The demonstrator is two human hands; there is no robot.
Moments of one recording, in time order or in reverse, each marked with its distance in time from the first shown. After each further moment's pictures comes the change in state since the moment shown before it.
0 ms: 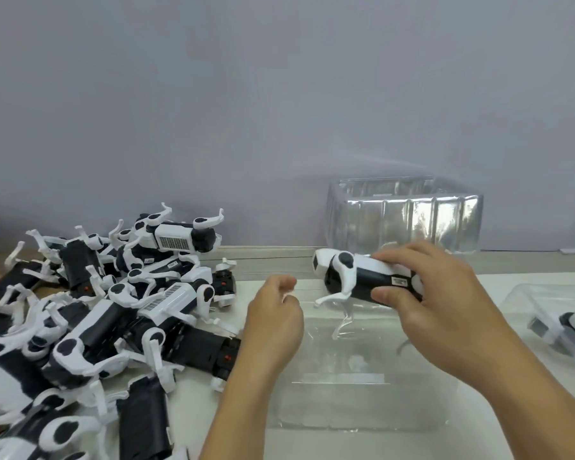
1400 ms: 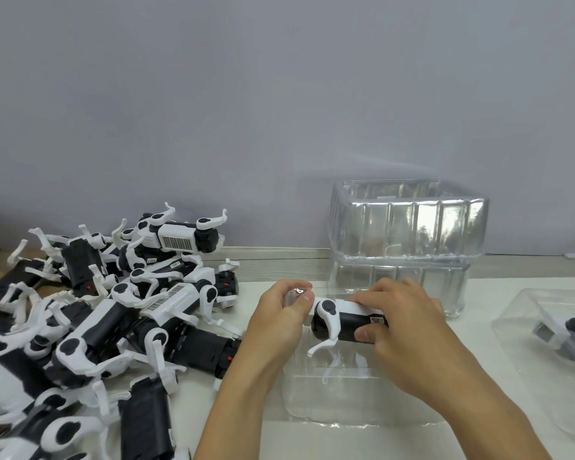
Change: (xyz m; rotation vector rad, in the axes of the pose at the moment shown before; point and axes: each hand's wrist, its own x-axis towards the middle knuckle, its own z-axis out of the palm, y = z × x) left_hand 0.007 -0.014 0.000 -0.210 -0.116 -0.071; right_hand -0.006 -0.004 0.036 -0.335 -0.176 0.032
